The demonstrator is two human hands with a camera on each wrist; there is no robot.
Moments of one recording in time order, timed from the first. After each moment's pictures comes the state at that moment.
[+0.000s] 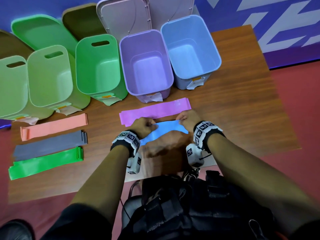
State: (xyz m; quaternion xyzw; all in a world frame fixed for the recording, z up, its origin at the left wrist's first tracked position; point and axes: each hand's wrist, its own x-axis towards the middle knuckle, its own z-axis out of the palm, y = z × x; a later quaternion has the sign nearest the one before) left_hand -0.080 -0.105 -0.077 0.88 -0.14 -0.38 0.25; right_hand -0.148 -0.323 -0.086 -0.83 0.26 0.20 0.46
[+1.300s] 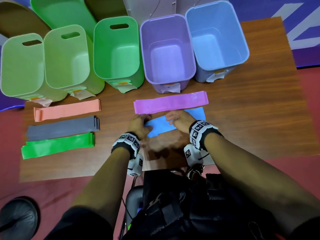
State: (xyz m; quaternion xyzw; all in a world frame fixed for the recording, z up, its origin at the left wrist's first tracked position) left_hand -0.094 -0.037 -0.094 0.91 -0.06 -0.33 0.24; right_hand -0.137 -0.243 -0.092 -0.78 0.17 0.30 0.53
